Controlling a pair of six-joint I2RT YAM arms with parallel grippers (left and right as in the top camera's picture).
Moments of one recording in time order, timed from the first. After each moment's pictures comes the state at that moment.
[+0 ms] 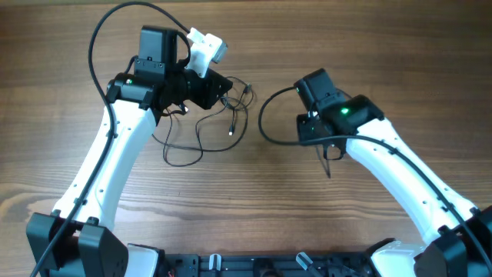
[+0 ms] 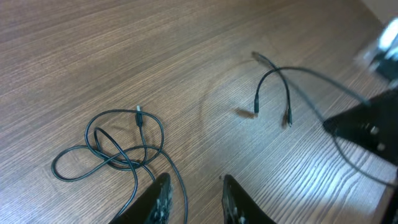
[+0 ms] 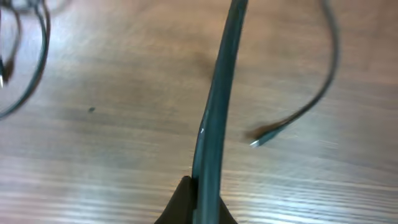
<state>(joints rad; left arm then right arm) -0.22 1.57 1.35 -0.68 0.54 0.18 0.47 1.52 1.22 -0.96 0.18 0.34</state>
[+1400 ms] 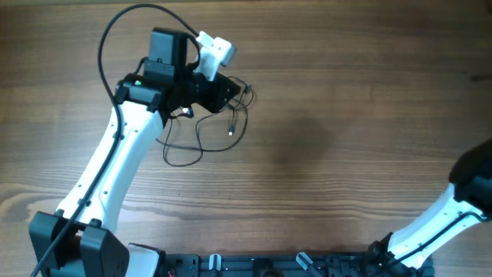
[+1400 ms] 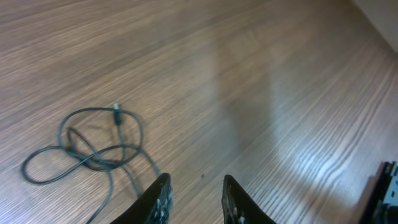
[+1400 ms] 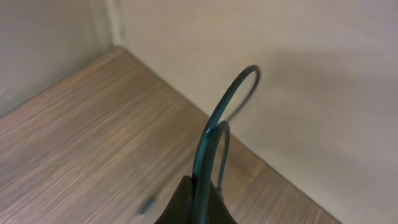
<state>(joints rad) -0.28 1.56 1.35 -0.69 0.54 0.14 -0.61 2.12 2.07 -0.60 0.33 0.04</state>
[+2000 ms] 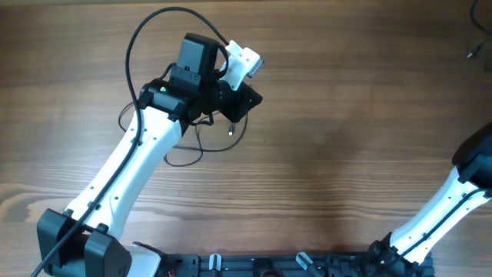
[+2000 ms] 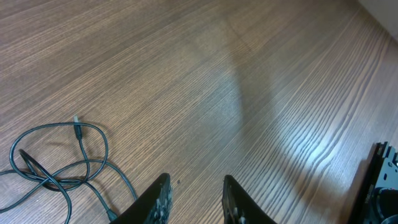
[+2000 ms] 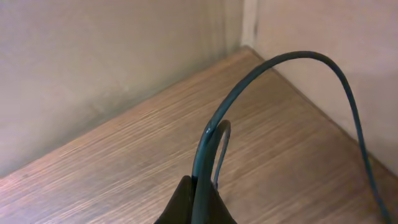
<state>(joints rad) -0.41 1.56 1.35 -0.67 0.50 0.14 -0.61 2.35 2.08 -0.30 -0.19 0.06</state>
